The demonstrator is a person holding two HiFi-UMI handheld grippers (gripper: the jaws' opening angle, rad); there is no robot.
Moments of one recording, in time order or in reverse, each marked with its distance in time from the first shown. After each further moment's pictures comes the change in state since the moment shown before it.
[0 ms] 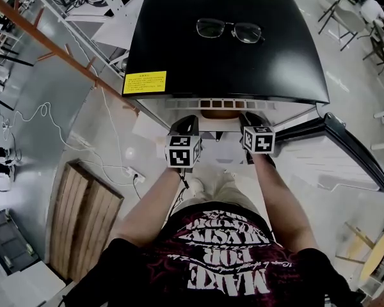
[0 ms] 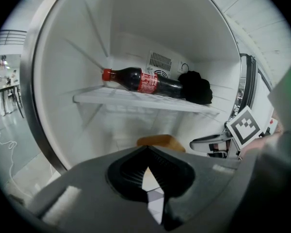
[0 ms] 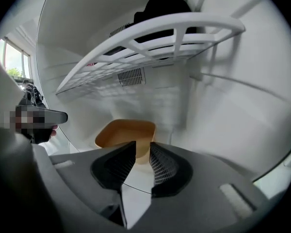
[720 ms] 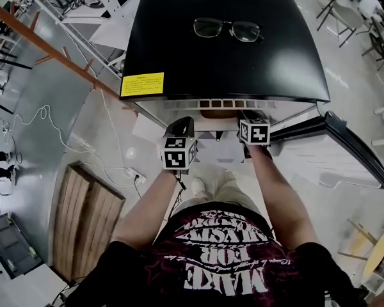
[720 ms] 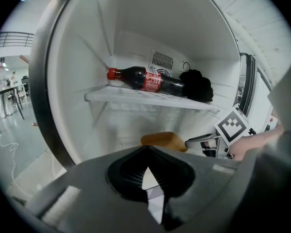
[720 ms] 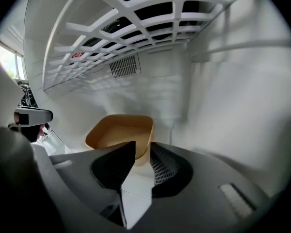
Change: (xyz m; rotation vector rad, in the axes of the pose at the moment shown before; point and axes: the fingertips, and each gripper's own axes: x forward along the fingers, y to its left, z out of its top) left arm -0.006 0.013 -0.005 0.014 0.020 0.006; right arm 0.029 -0.002 -0.004 0.047 0.050 -0.012
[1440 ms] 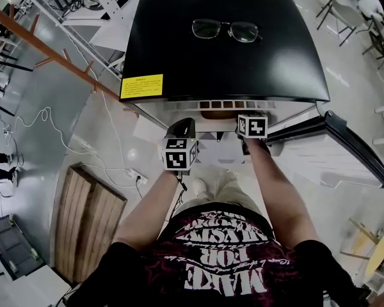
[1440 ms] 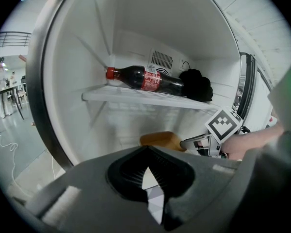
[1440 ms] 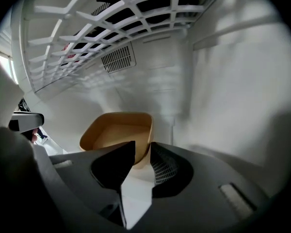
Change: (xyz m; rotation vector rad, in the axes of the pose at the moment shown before) left arm 0.001 -0.003 0.001 0.001 0.003 -0.005; right arm 0.016 -0.009 -0.004 0.036 0.076 -0.037
